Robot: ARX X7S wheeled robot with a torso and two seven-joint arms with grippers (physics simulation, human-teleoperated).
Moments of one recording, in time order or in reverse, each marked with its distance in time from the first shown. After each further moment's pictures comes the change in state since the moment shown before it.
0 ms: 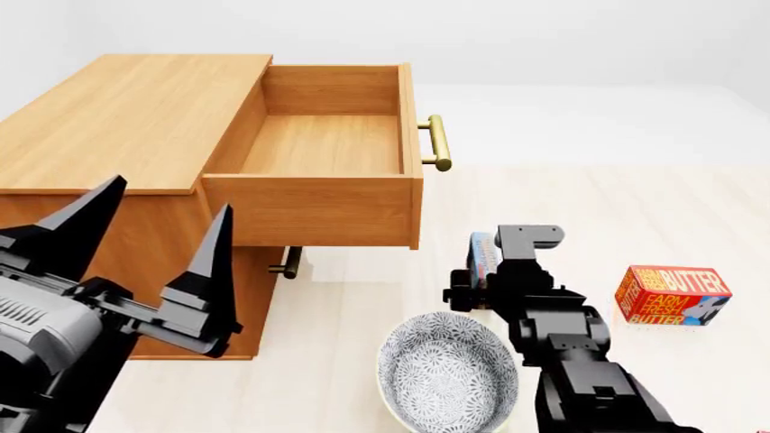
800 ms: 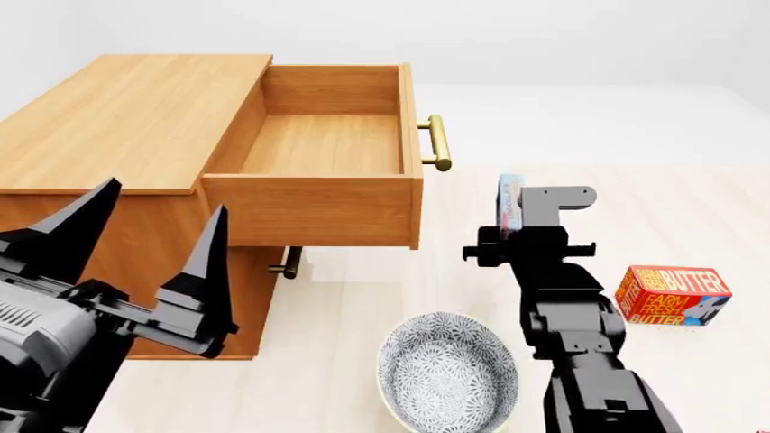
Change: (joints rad) left arm 0.022 -0.006 -0.006 -0.006 0.007 0.021 -0.008; right arm -0.067 0.025 -0.011 -0.271 -0.029 -0.089 0.119
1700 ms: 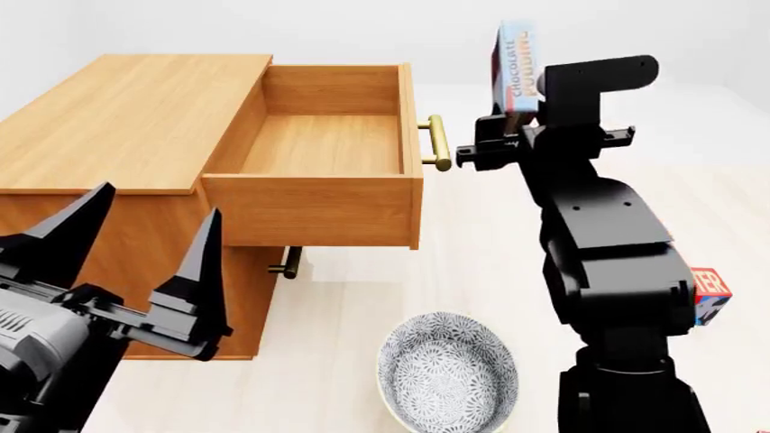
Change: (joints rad) left arm 0.031 -0.012 -0.005 -0.013 0.009 0.034 0.000; right arm -0.051 0.019 -0.078 -0.971 0.049 0.495 -0.034
